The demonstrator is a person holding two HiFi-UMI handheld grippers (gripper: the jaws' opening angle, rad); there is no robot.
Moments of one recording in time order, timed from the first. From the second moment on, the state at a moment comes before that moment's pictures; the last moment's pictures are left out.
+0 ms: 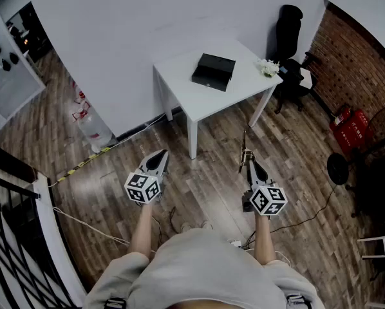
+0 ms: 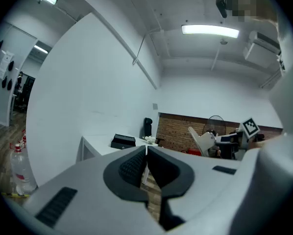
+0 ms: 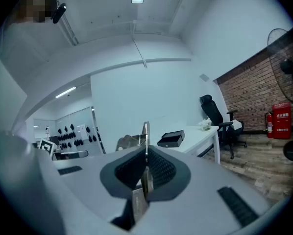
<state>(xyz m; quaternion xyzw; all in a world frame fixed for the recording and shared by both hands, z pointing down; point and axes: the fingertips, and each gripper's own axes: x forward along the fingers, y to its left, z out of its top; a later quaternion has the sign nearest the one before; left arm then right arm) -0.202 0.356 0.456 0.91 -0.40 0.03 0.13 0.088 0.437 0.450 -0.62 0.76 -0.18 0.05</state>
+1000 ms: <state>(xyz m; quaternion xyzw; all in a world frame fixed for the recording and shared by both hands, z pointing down) -0.162 0.372 0.471 0.90 -0.40 0.04 0.14 0.100 0.434 0.456 -0.60 0.78 -0.18 0.04</state>
